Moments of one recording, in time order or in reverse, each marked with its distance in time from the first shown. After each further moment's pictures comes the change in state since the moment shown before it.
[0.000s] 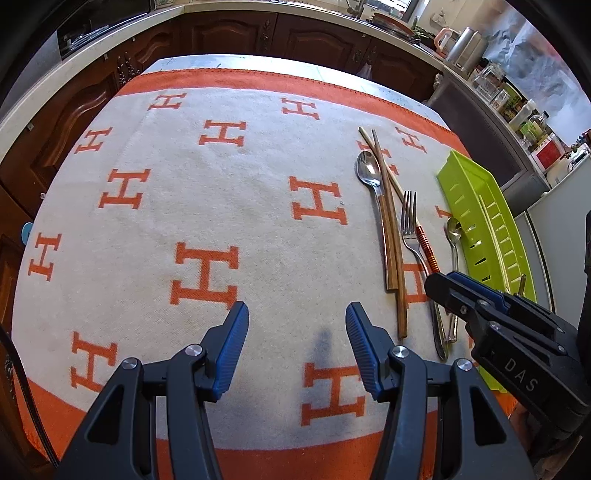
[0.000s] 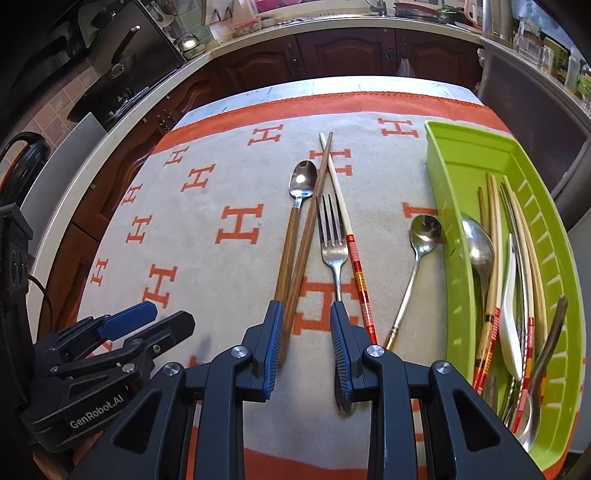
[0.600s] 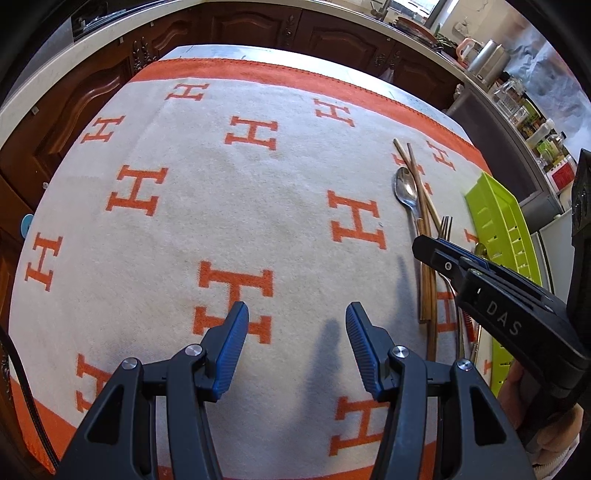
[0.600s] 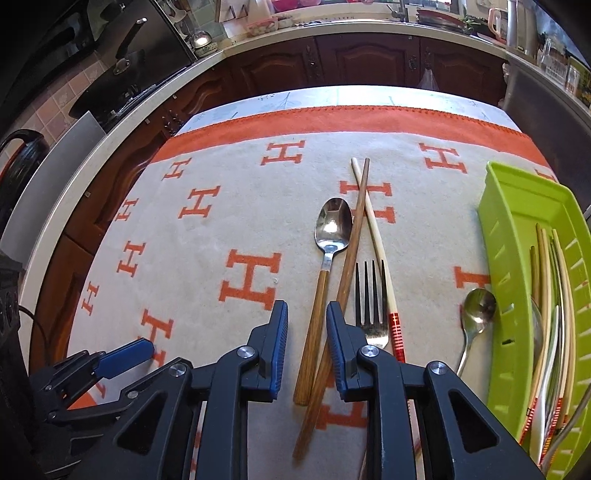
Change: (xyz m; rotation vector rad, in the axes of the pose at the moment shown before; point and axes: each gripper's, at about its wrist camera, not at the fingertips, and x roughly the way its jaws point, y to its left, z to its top) left arm 0.018 0.028 0.020 -0.065 0.011 0.011; right arm 0.056 0.021 0.054 -0.035 -0.013 0.006
